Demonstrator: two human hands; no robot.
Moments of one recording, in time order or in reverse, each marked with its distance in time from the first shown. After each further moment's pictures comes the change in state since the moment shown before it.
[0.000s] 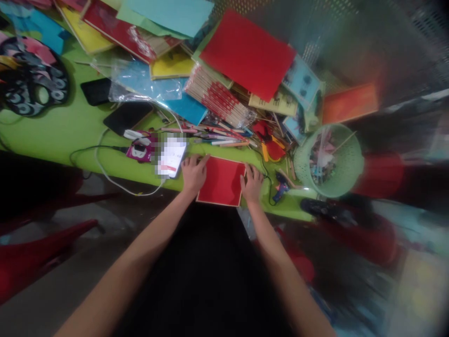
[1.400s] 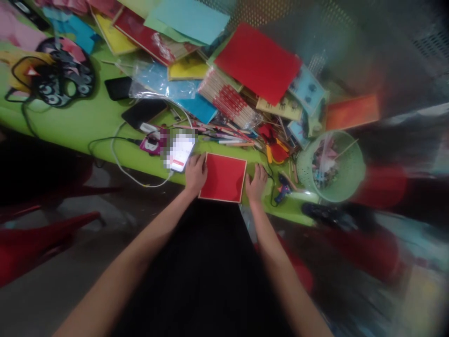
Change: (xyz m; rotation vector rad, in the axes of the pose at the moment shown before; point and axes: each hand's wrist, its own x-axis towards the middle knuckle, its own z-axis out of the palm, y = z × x) left_hand -0.016 -0.009 -0.002 -0.090 0.072 -0.056; right_hand 0.004 0.007 0.008 0.099 0.092 0.058
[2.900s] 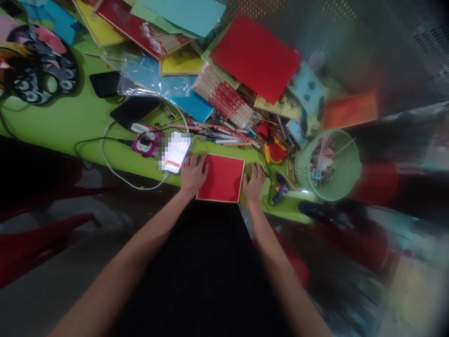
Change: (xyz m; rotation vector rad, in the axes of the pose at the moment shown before) left_hand 0.001 0.006 -0.005 0.081 -0.085 0.019; right_hand 0.001 -0.004 -0.004 -0.036 -0.074 0.044
